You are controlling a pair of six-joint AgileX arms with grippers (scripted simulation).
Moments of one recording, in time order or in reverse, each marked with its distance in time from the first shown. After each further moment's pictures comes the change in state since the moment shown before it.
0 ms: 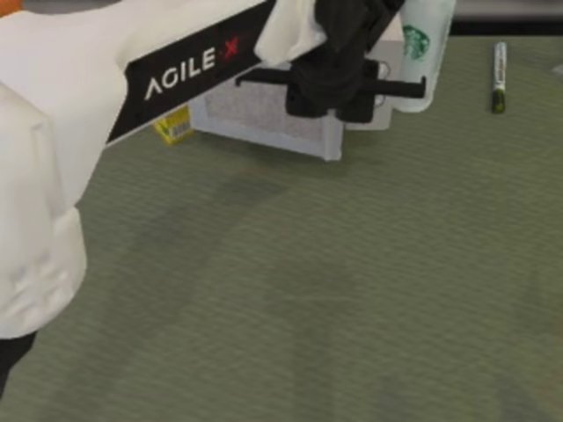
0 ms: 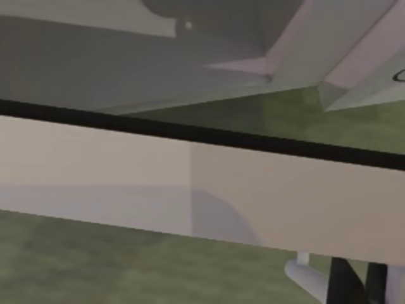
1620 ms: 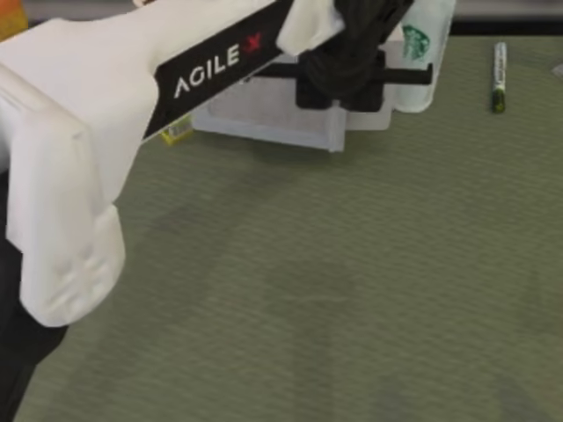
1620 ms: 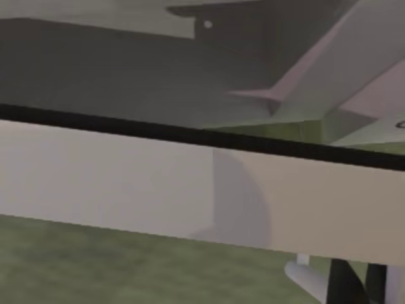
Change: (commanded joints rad) left arm -0.009 0.099 0.166 -0.088 -0.033 -0.075; right arm 0.000 0.000 0.000 0.000 0.000 0.000
